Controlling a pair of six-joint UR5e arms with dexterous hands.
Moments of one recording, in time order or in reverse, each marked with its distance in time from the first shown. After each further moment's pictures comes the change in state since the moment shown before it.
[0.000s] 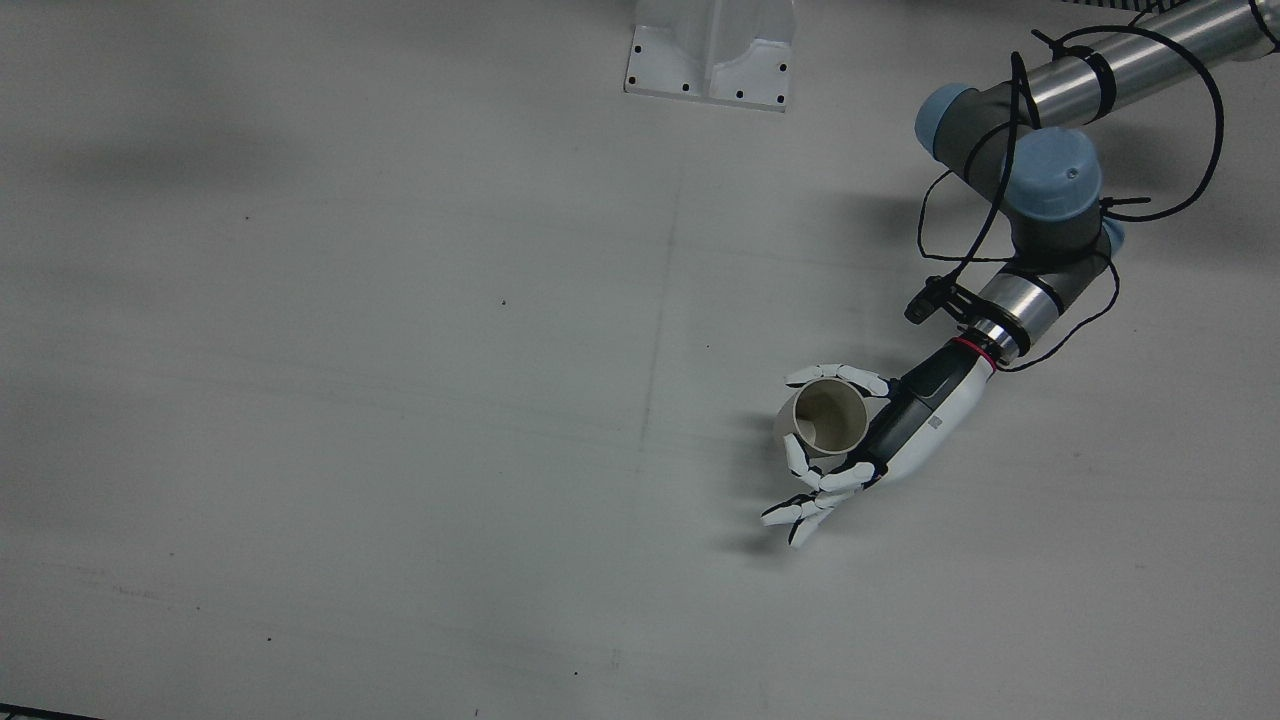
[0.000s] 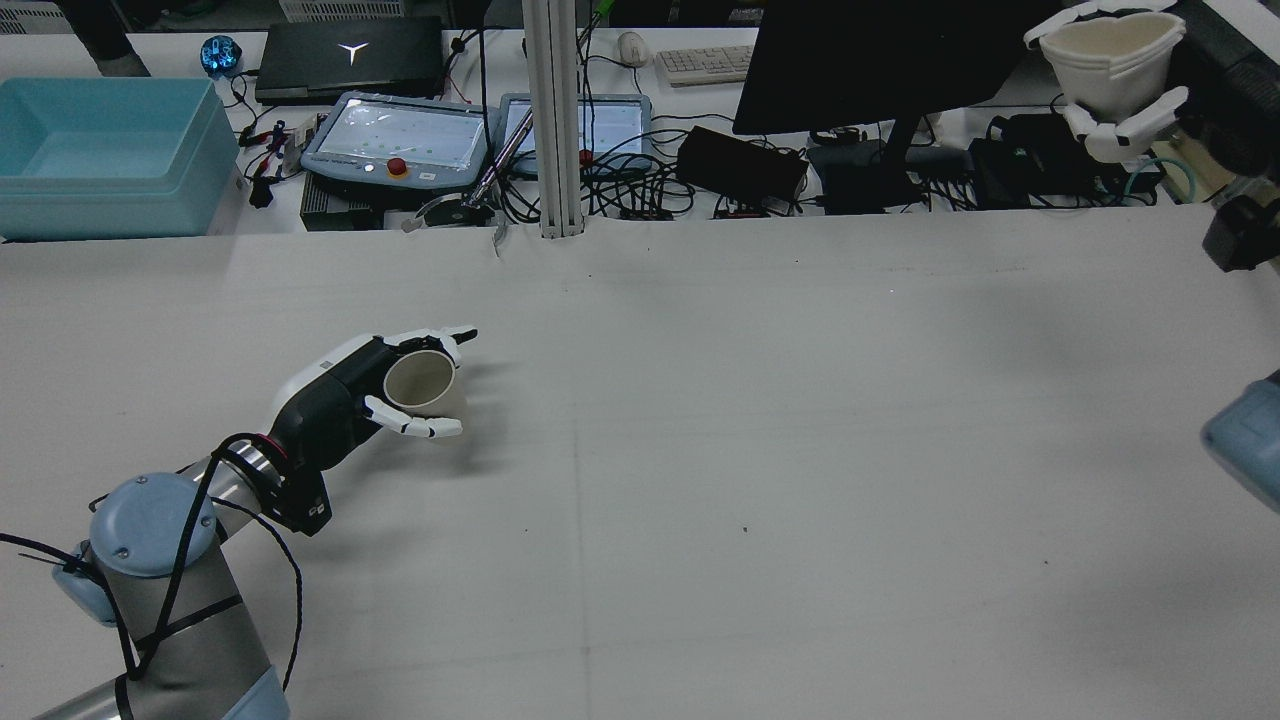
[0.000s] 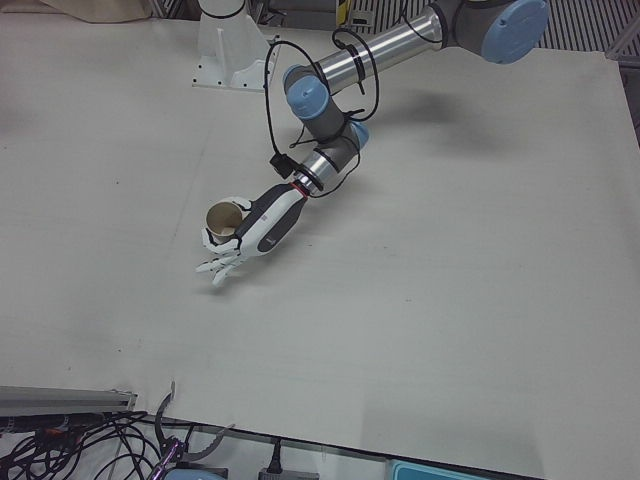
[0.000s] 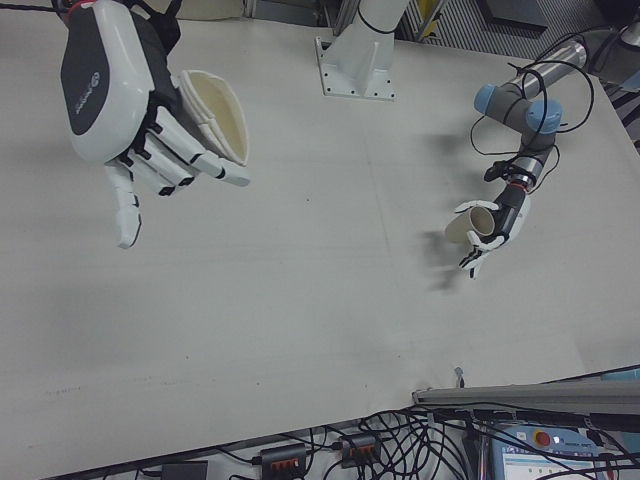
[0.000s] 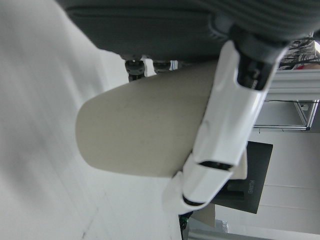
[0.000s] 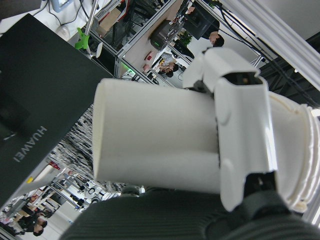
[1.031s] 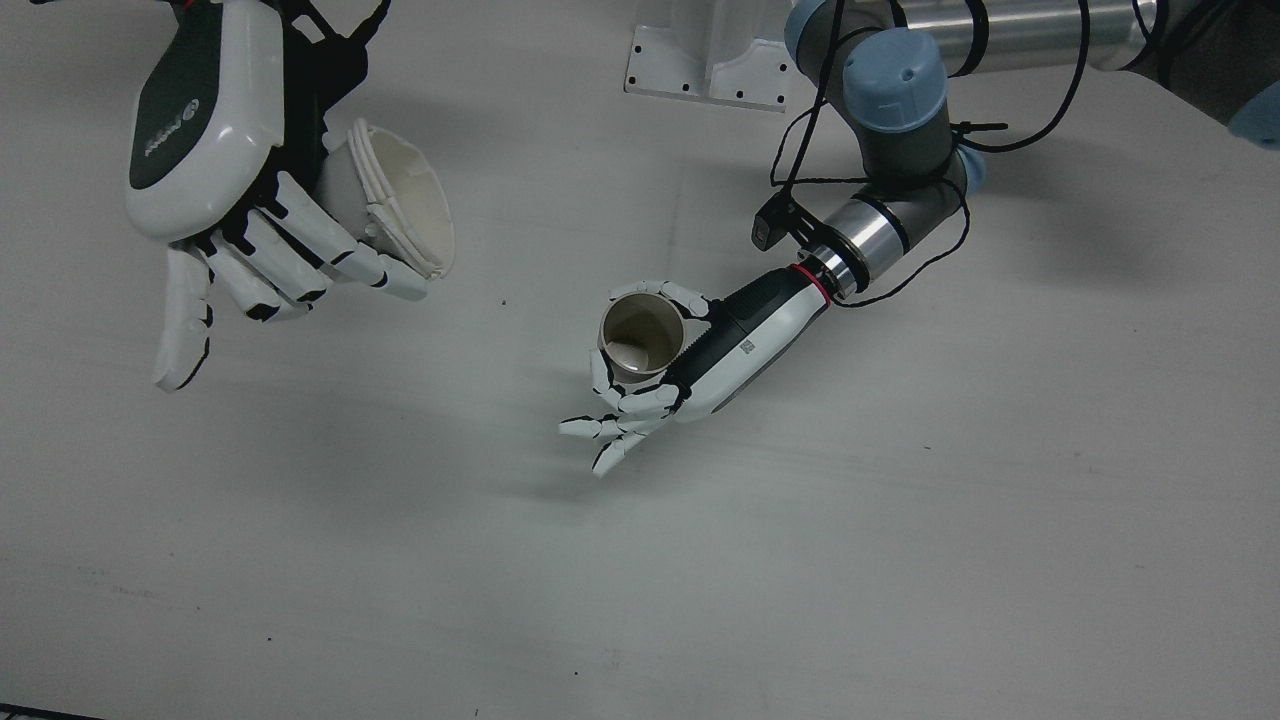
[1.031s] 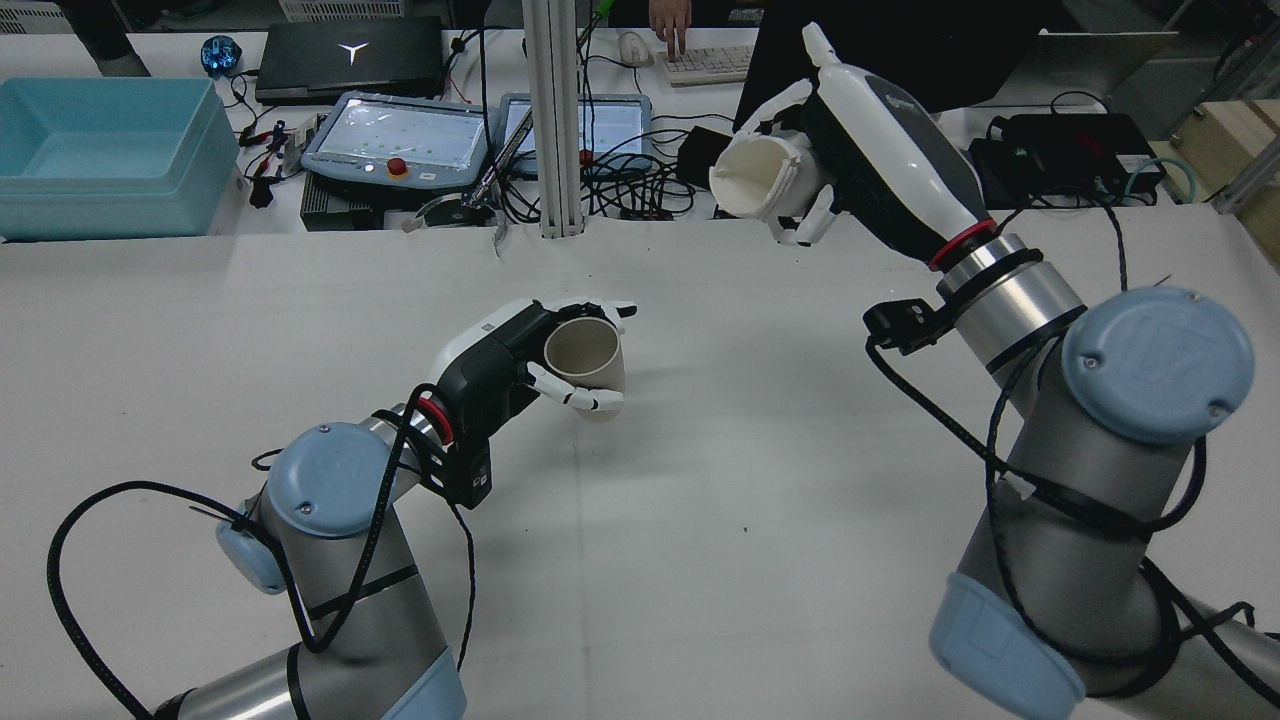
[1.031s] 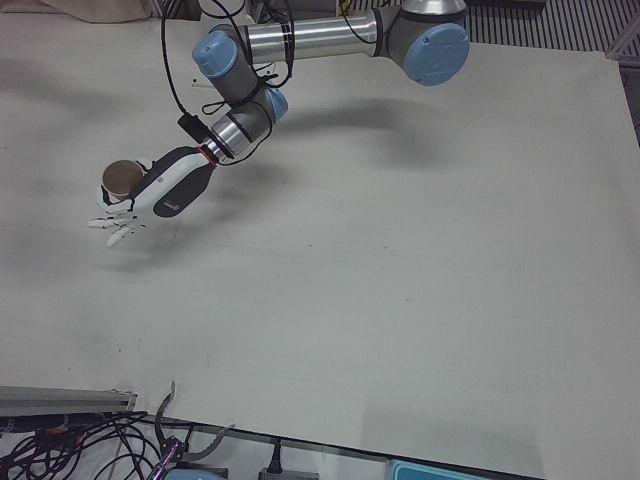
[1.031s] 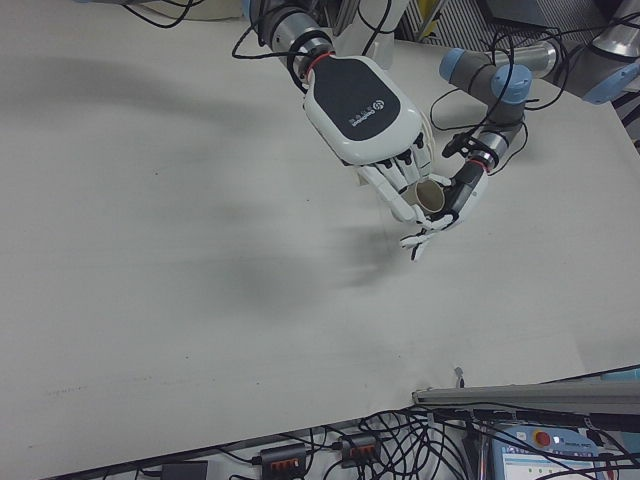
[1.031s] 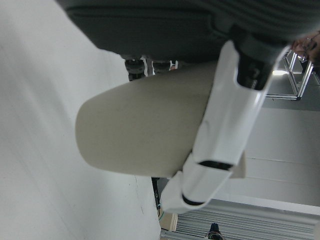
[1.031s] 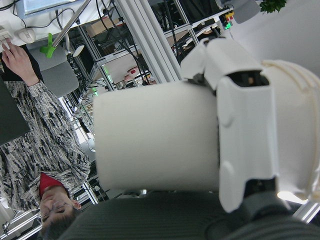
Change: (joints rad) left arm 0.067 -0.311 0.029 0.207 0.002 0.000; right arm -0.479 0.328 0.009 -0.123 0.383 -0.657
